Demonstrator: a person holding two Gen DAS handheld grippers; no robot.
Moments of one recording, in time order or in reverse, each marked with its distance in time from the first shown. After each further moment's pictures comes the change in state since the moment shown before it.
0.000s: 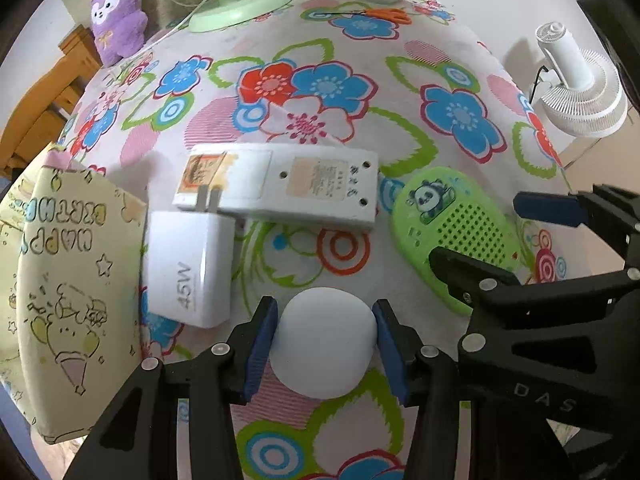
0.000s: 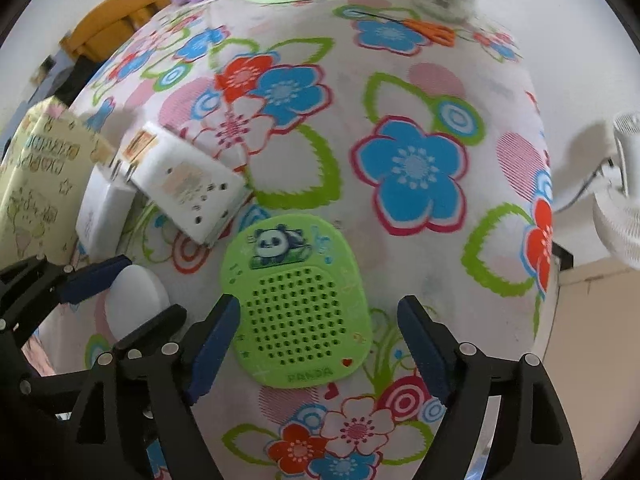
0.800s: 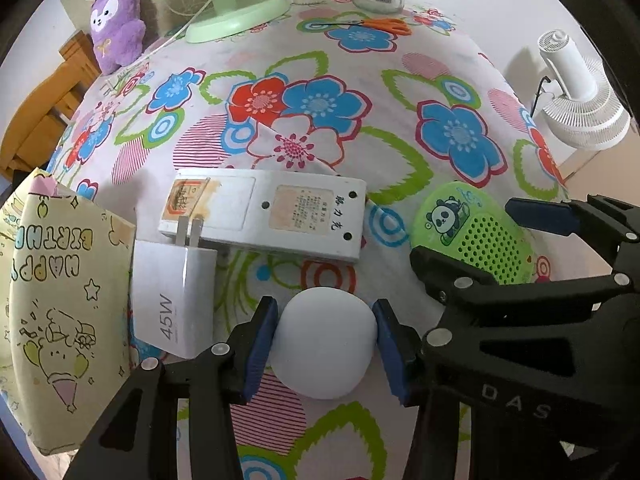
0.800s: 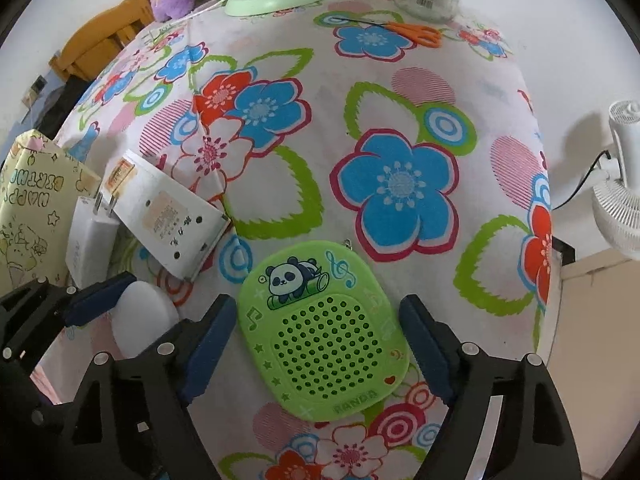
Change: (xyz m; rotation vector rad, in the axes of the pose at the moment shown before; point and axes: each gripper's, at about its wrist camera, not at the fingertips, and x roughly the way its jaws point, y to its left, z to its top) left arm 0.007 -0.011 0.014 -0.014 -0.039 0.002; right arm 0.007 -0.012 0.012 0.072 -0.028 -0.008
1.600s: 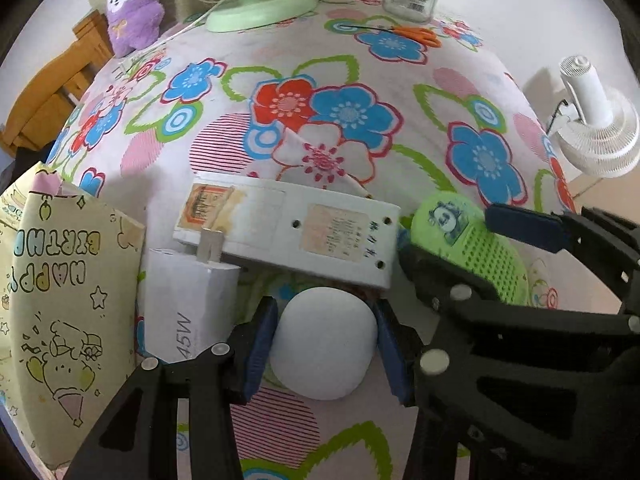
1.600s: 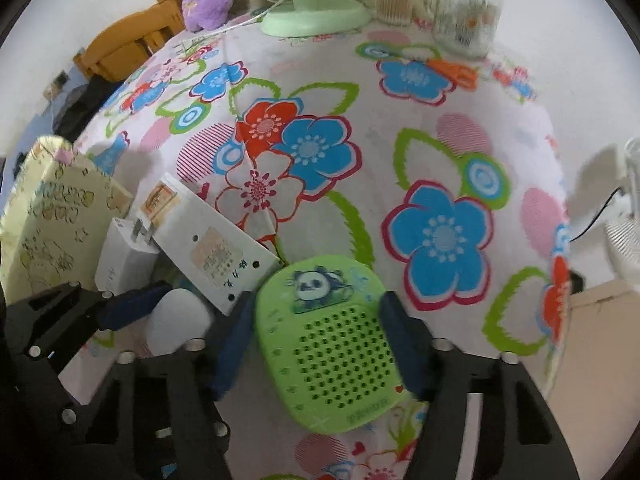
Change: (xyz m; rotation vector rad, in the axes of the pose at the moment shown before) left arm 0.005 0.015 0.011 -0.062 0.016 -0.008; right arm -0.008 0.026 0.016 -0.075 -0.069 0.031
